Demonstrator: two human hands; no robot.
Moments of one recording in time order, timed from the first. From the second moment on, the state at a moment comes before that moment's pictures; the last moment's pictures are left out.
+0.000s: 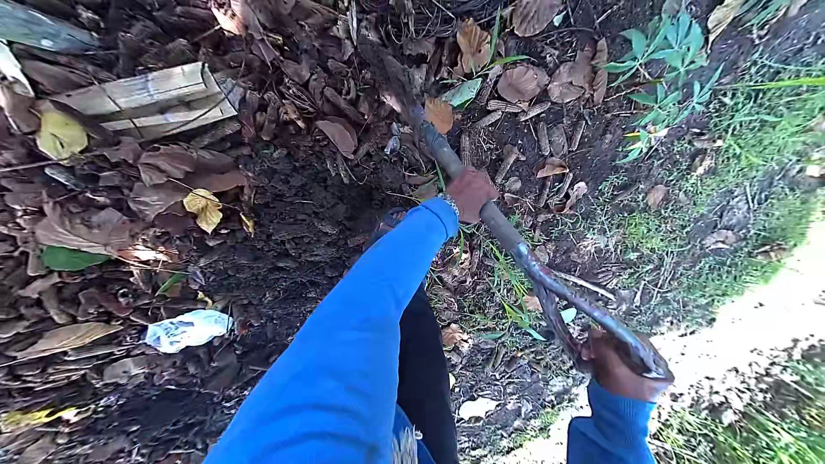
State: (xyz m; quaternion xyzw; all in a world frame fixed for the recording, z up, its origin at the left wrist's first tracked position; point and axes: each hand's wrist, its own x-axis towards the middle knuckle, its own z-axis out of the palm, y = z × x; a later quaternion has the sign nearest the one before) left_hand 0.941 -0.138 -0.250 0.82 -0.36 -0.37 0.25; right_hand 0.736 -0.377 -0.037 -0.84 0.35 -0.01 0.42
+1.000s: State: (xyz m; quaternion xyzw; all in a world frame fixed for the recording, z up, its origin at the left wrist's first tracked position) left_hand 0.761 -0.019 -0.158 0.80 -0.25 -0.49 0.25; right_hand 0.643 -0.326 0.039 -0.77 0.35 0.12 0.53
